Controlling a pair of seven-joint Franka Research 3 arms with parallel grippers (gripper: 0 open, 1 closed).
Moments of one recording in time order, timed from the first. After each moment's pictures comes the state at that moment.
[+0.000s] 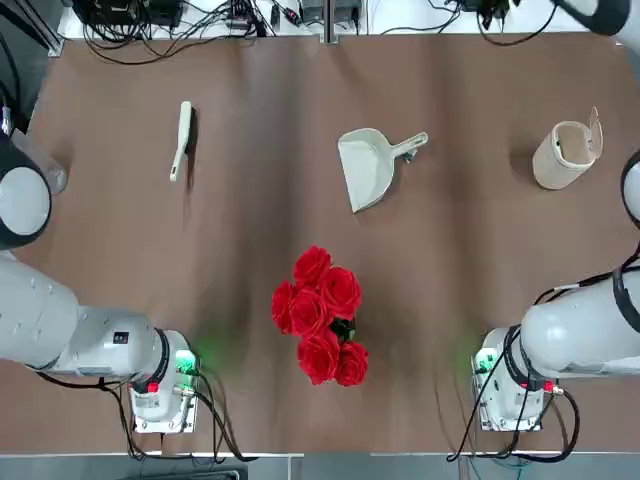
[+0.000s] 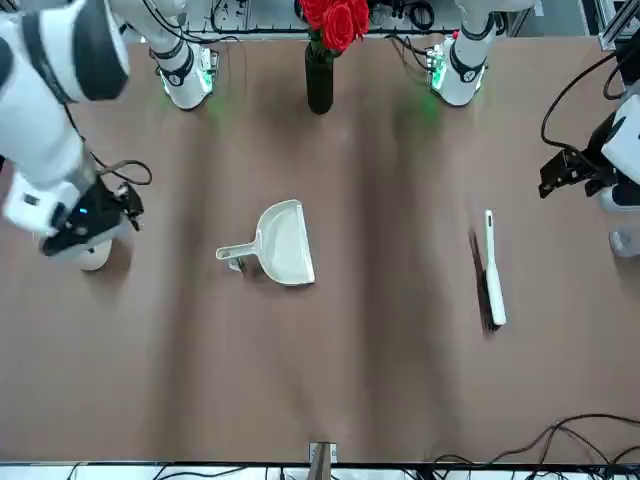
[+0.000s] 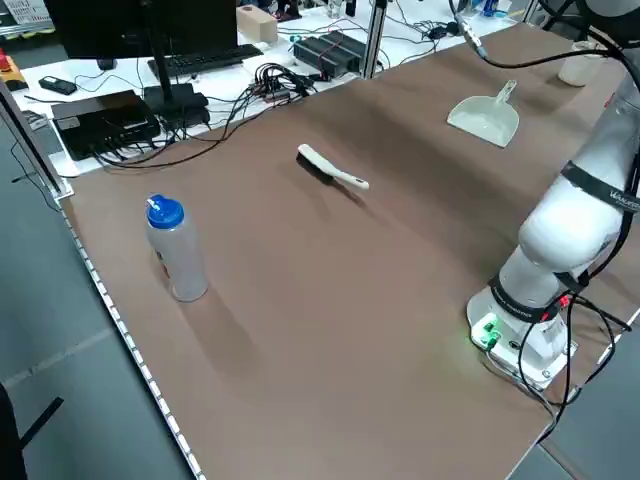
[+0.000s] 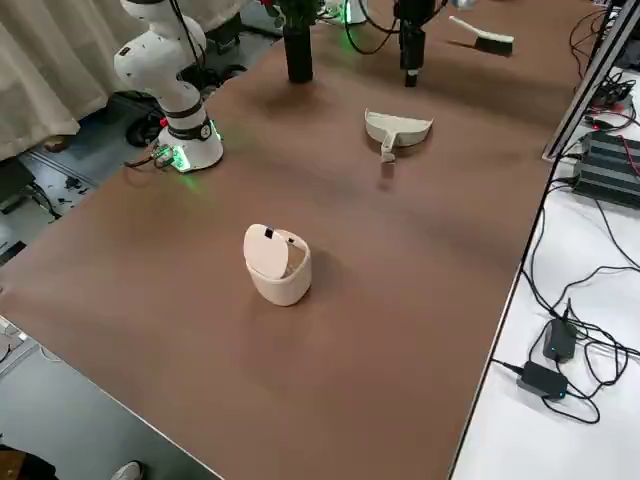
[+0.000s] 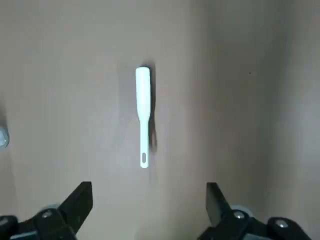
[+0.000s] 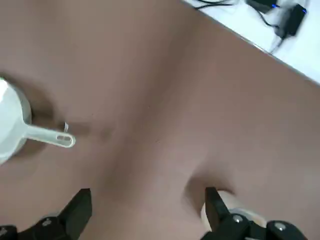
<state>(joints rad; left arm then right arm) -0.04 0.05 -0.04 -1.51 0.01 1.57 -0.08 -0.04 0.11 0.21 -1.58 -0.15 1.77 -0.18</state>
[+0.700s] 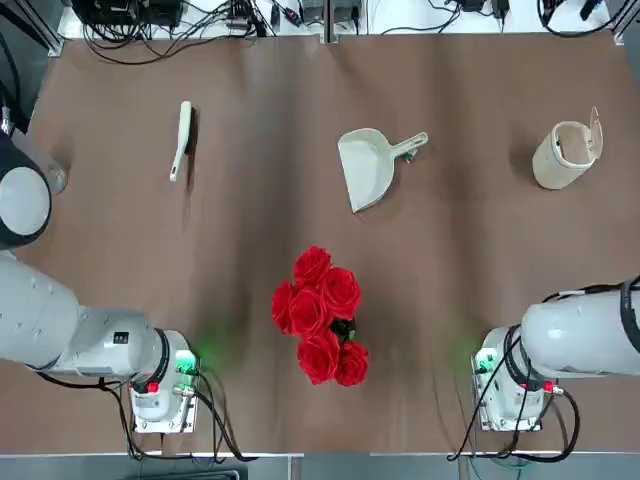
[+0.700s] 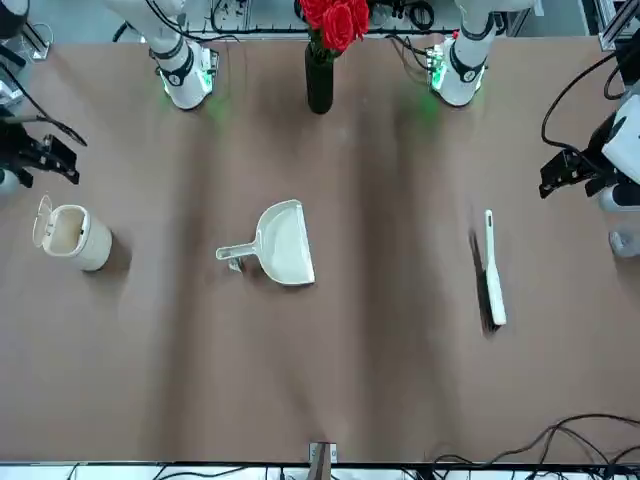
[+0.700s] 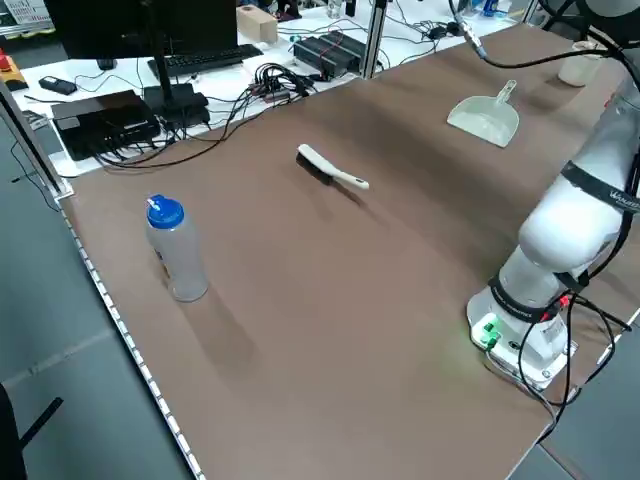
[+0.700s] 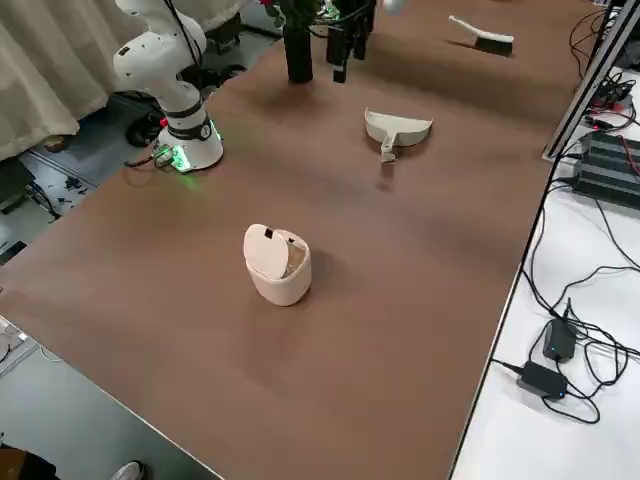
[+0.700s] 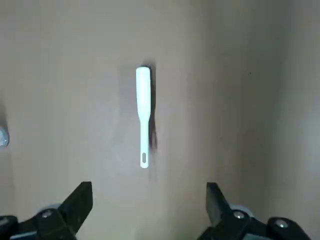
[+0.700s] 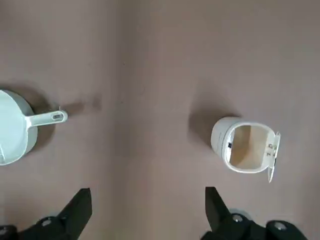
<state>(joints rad) -0.04 0.05 -0.04 -1.51 0.01 1.57 -0.08 -0.08 -0.03 0.05 -1.63 -0.04 1.58 -0.09</state>
